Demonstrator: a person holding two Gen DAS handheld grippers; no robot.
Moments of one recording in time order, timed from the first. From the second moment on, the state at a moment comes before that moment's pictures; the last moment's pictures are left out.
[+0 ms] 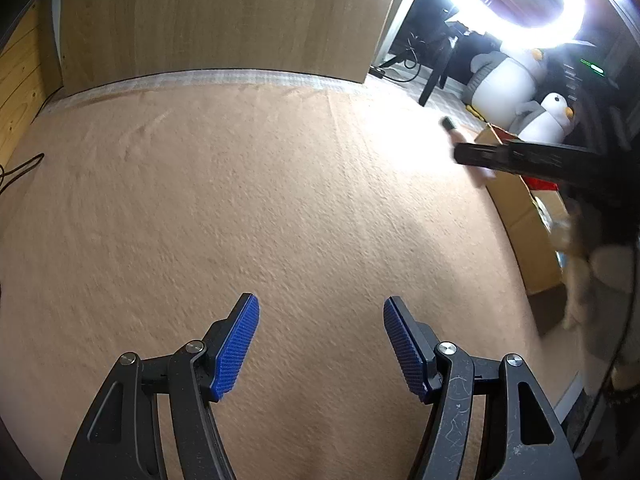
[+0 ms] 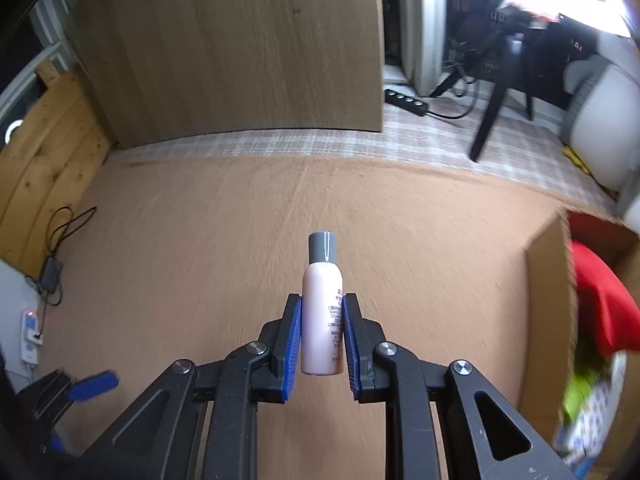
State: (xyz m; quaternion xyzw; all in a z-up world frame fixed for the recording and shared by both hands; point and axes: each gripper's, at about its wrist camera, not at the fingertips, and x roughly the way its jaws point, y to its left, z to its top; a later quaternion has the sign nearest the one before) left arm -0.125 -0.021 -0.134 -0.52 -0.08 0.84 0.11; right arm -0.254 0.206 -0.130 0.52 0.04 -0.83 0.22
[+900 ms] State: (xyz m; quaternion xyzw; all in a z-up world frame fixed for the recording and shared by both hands) left arm -0.080 0.081 -0.087 -0.50 -0.03 0.86 0.13; right arm -0.176 0.410 -0.101 0.47 -0.01 -0.87 0.12
